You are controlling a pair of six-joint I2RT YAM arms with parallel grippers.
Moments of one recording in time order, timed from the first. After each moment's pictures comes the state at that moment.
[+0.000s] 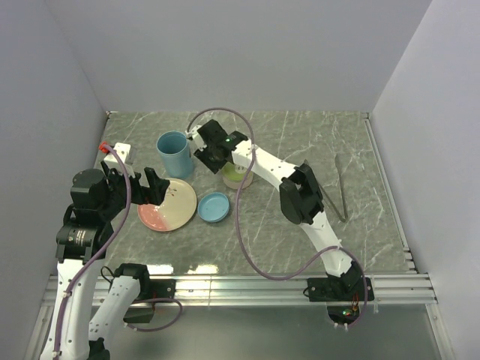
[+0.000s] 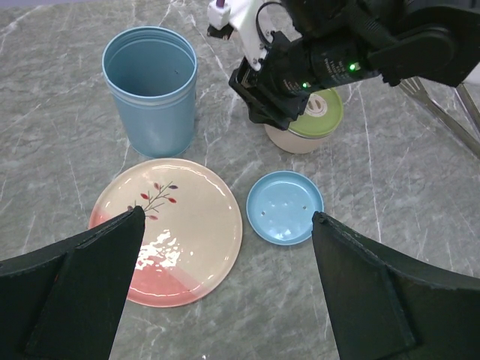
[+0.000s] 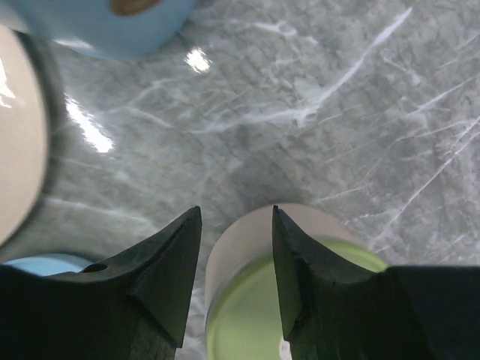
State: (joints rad) left arm -0.07 0.64 1.00 -0.68 0.29 -0.09; right arm 0.78 2.38 2.21 -0.75 0.05 -0.17
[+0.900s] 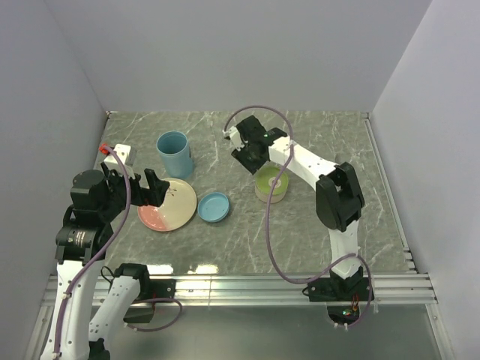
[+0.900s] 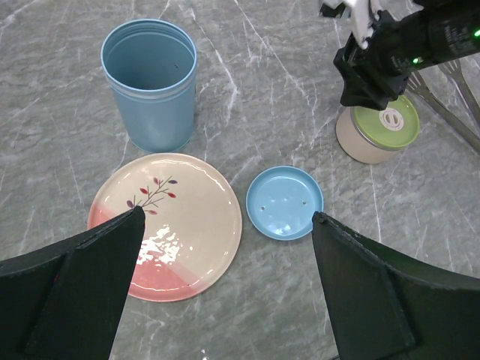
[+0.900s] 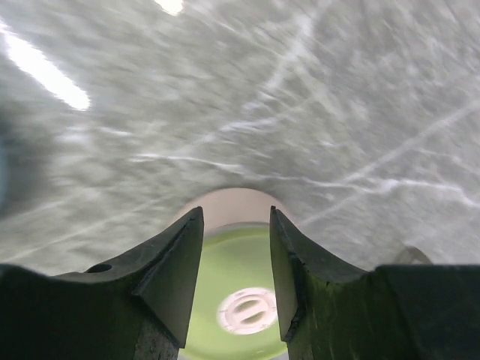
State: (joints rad) left arm -0.07 0.63 1.00 -0.70 0.29 -0.09; right arm 0.62 2.03 1.72 -0.75 0.09 -0.29
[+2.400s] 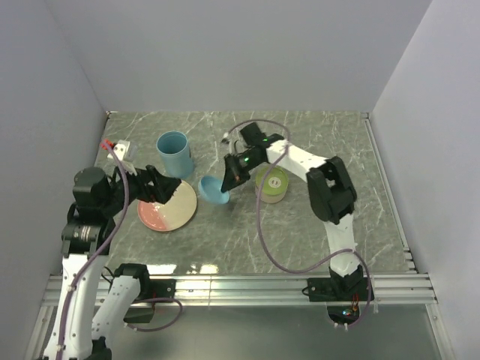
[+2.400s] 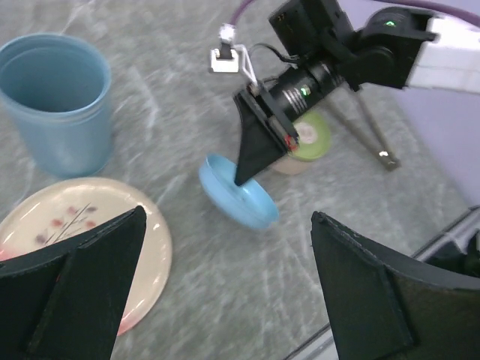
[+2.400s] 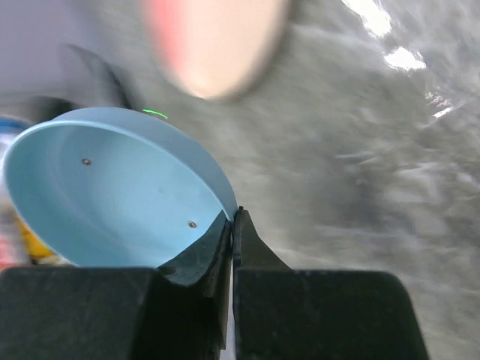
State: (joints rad) left arm -0.05 0.66 0.96 -0.58 0.50 -0.24; right arm 0.60 2.15 1.70 -0.69 -0.81 0.19
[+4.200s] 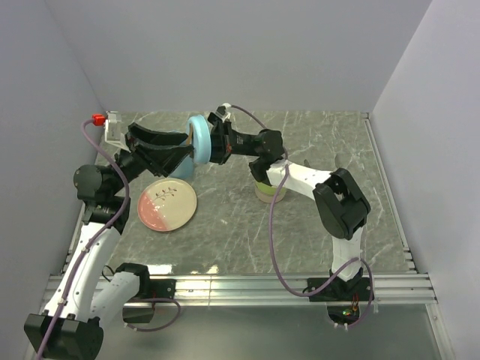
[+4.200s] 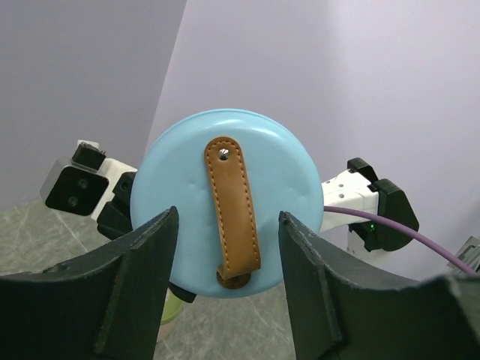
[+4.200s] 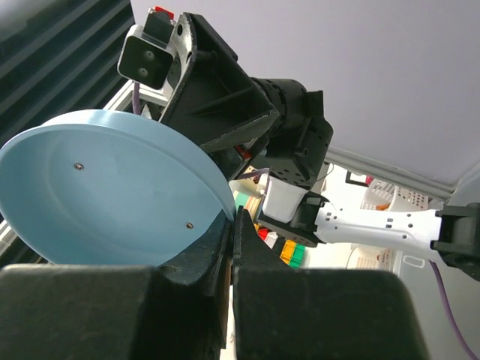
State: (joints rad) left arm -0.14 0.85 0.83 0.60 0.80 -0.84; right arm 0.70 1.93 1.36 1.27 -0.94 2.03
